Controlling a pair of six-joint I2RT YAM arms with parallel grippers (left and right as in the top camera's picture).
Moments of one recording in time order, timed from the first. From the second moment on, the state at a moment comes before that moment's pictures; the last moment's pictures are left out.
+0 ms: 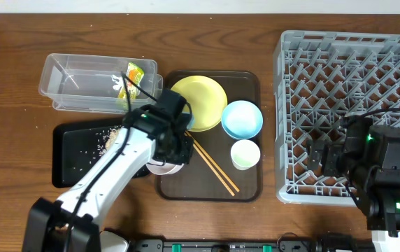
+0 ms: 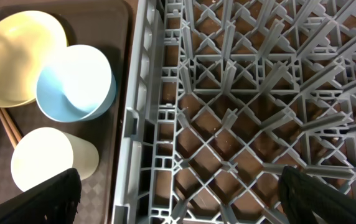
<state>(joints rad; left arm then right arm) -0.45 1.51 1.03 -0.96 0.24 -0.23 -0.04 0.81 0.86 -0.91 -0.14 0.07</state>
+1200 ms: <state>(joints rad) -0.61 1.58 1.08 -0.88 0.17 -0.27 -0.04 0.81 0.86 -0.92 -0.14 0.07</state>
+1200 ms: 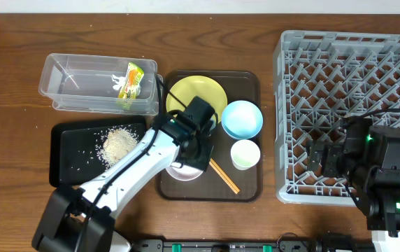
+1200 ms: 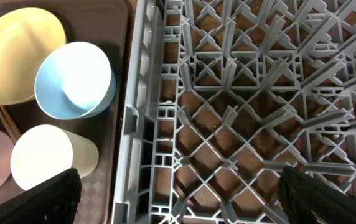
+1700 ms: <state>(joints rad) -0.67 1.57 1.13 -0.70 0.28 -0.32 -0.04 0.81 0.86 -0.92 -0.14 0.07</state>
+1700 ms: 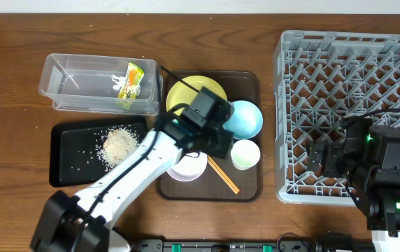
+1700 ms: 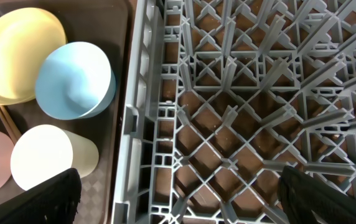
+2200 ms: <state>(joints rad) -0.74 1.74 1.13 -0.65 0.28 -0.36 -0.04 0.81 0.86 -0.93 -0.14 0.07</state>
